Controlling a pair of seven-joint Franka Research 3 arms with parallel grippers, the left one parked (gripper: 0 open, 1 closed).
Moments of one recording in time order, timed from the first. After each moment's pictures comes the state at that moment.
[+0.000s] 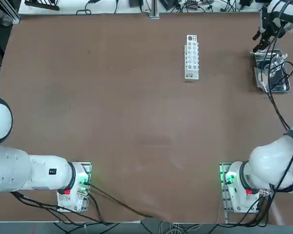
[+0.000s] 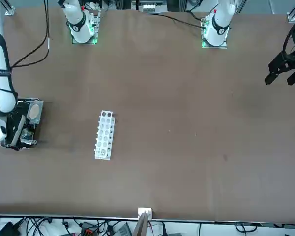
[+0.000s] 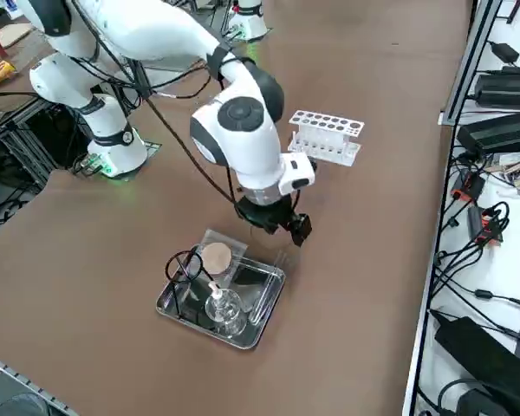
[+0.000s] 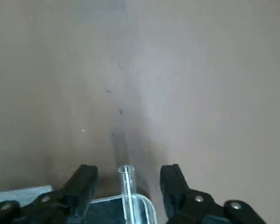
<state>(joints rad) -0.31 0.63 -0.02 -1.59 0.20 2.25 -1.85</state>
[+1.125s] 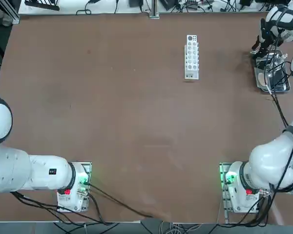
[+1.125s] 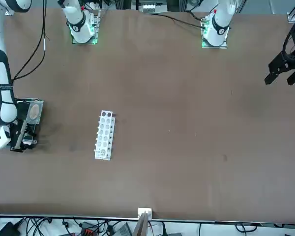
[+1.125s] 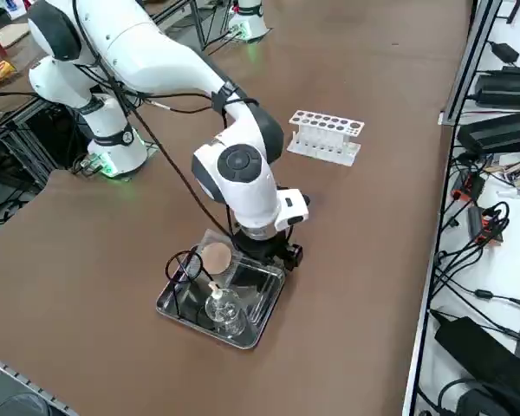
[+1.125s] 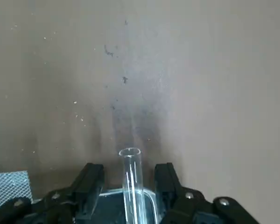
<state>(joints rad) -0.35 0.74 -0.02 -1.55 0.20 2.28 -1.93</state>
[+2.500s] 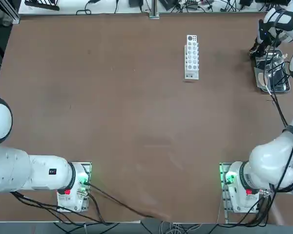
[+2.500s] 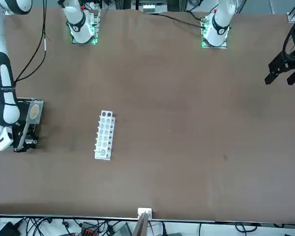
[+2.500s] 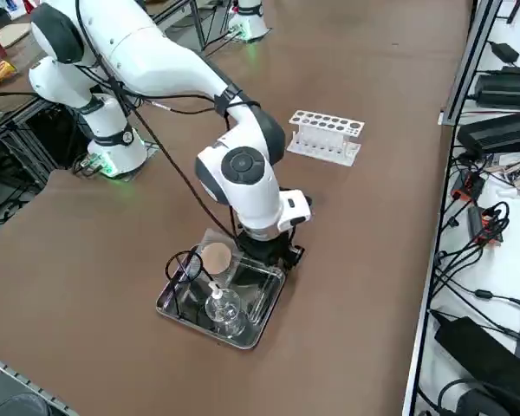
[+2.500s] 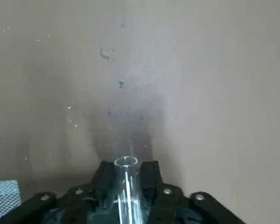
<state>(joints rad) -0.35 0.76 -0.01 -1.54 0.20 2.29 -1.93</state>
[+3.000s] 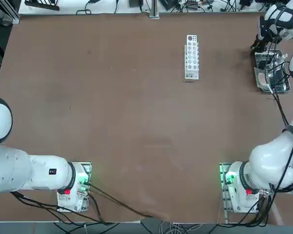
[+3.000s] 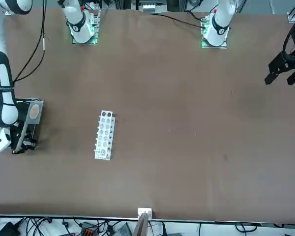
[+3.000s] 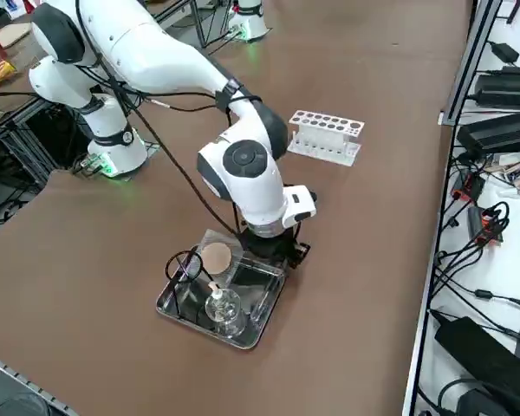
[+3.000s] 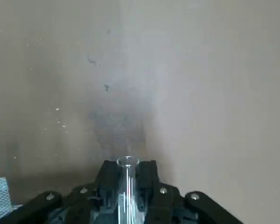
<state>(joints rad) -0.35 0.76 0.00 -1.51 0.20 2.29 -1.93</state>
